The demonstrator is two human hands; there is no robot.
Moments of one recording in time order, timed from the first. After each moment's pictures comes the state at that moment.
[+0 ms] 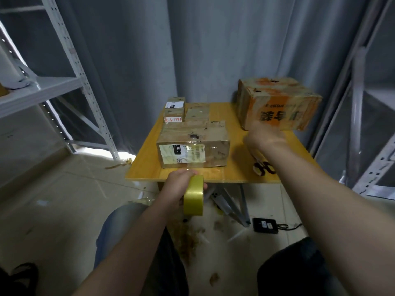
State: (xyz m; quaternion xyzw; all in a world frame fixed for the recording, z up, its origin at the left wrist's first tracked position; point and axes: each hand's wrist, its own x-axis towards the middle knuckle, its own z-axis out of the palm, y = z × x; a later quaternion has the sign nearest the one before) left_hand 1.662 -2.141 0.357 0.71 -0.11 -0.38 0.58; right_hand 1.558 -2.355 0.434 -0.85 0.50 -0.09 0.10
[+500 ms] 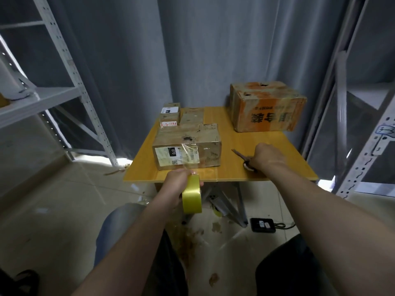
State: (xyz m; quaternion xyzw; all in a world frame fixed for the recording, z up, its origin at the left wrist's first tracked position) left_hand 1.651 -2.149 0.364 0.72 -0.11 -0.37 0.58; right_hand 1.514 -2.368 0.386 -0.83 0.55 -0.02 0.13
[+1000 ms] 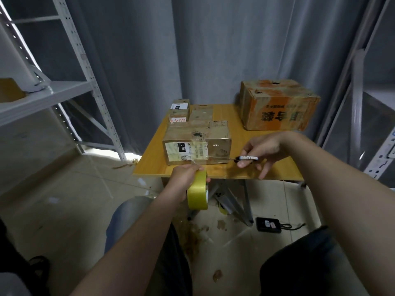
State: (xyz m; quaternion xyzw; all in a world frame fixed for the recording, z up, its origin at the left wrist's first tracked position) left_hand 1.658 -2.146 0.355 0.68 -0.10 -0.37 0.62; right_hand 1.519 -2.360 0.446 -0.80 0.28 0.22 0.49
